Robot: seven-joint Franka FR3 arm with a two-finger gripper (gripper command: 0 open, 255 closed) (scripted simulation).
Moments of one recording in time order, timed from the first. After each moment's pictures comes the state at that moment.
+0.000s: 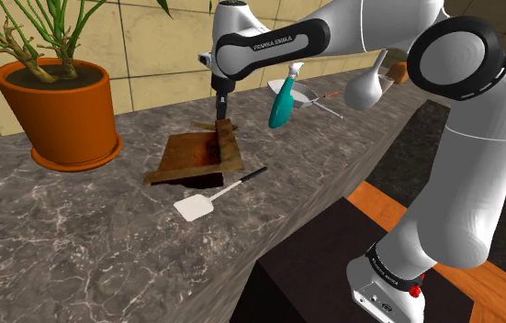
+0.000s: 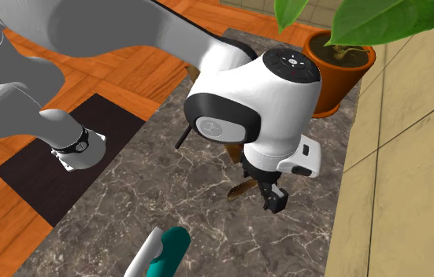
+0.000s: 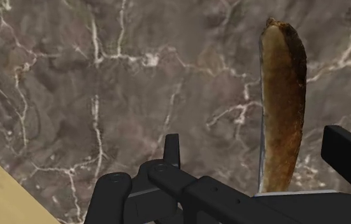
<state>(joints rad) 0.22 0.36 0.03 -1.70 -0.15 2.13 -0.67</state>
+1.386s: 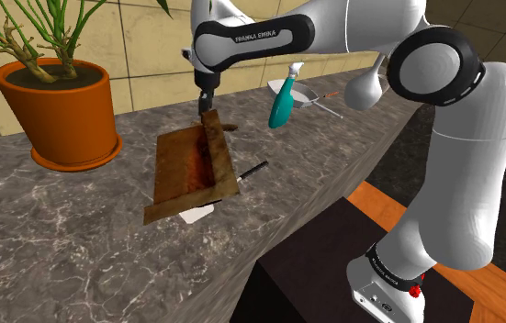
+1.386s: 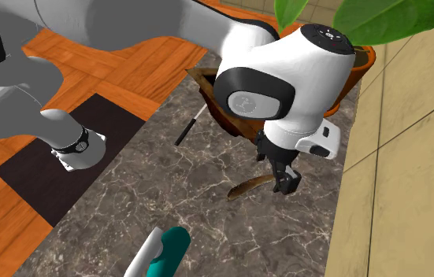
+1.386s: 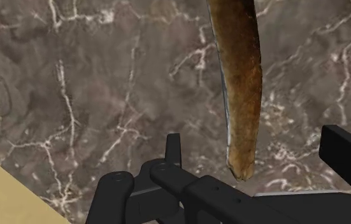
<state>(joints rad) 0.29 0.45 0.04 -1.51 -0.15 1.98 -0.50</state>
